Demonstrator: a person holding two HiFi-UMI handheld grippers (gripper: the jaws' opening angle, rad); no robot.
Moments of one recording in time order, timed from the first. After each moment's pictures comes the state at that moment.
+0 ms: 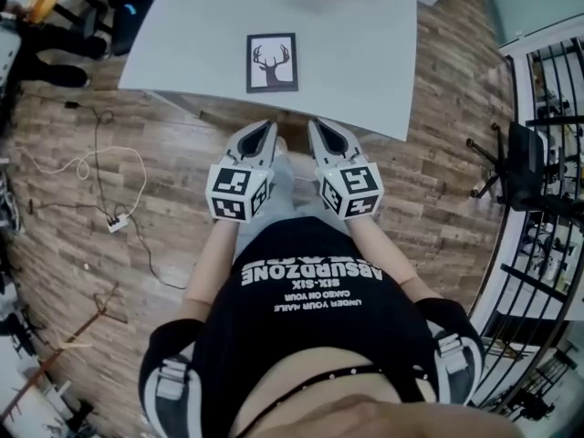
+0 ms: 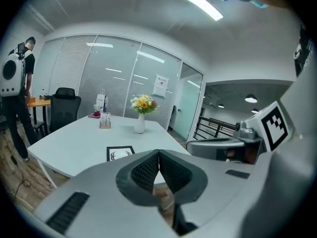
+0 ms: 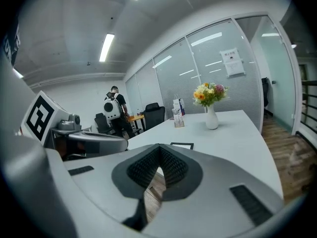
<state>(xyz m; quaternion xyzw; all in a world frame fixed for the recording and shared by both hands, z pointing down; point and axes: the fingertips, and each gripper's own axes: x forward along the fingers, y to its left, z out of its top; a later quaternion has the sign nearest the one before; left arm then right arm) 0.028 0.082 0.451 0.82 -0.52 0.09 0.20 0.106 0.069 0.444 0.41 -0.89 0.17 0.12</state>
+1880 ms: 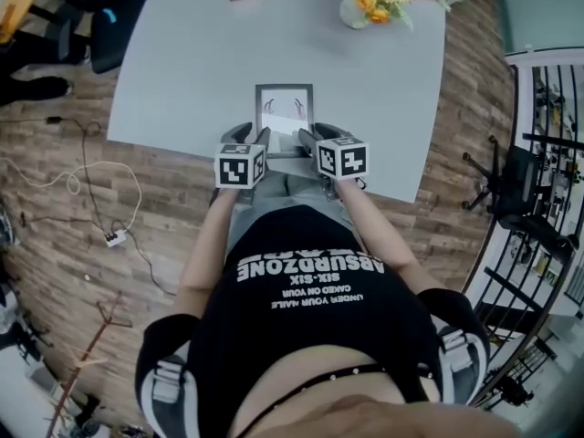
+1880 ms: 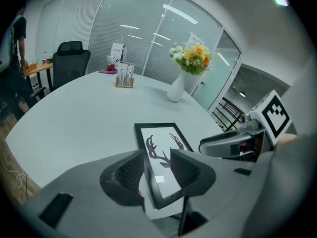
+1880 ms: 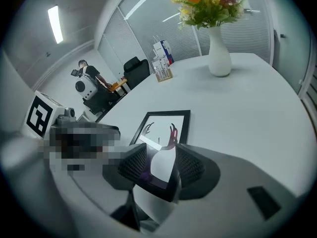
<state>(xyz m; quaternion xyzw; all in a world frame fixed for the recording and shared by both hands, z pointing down) -0.073 -0.125 0.621 0.73 -0.50 0.23 0.40 0.044 -0.139 0.623 0.36 -0.79 0.38 0.31</state>
